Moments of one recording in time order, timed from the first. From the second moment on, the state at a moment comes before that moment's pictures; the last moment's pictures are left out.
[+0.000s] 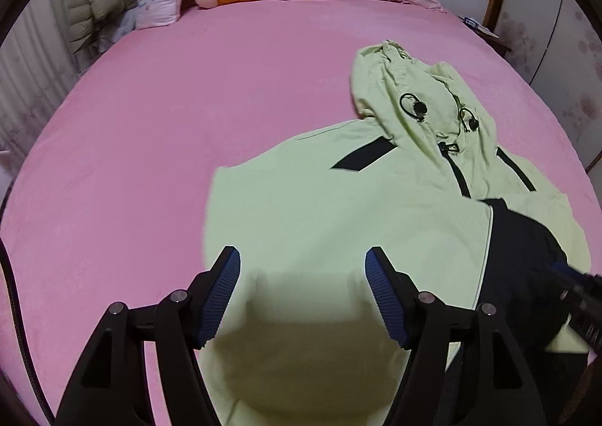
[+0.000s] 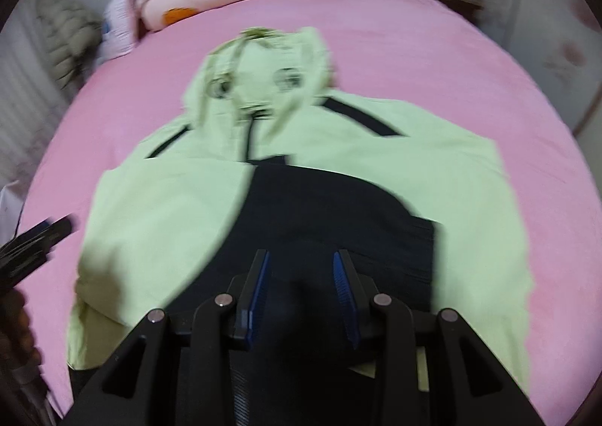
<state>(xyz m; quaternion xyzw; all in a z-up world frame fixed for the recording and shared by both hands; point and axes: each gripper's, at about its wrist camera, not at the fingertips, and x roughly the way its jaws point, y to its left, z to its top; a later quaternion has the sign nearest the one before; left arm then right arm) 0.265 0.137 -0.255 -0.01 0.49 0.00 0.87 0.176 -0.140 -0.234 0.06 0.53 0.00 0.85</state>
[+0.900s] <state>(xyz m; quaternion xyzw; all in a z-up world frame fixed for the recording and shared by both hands) 0.320 0.171 -0.314 -0.05 0.52 0.10 0.85 0.182 -0.235 -0.270 0.09 0.54 -0.08 0.83</state>
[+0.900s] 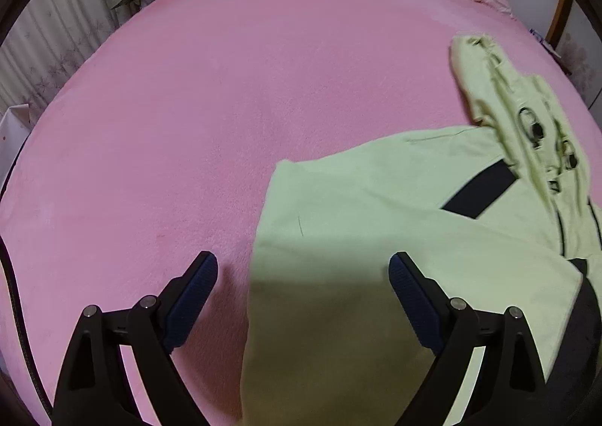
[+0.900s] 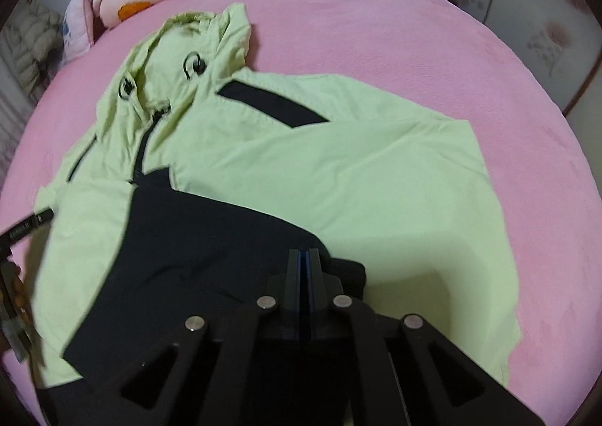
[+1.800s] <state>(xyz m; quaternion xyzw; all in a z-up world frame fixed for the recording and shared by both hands) 0.108 0.099 -0.038 -0.10 0.43 -0.02 0.90 0.061 -0.210 -0.025 0.06 0.45 0.03 0.89</state>
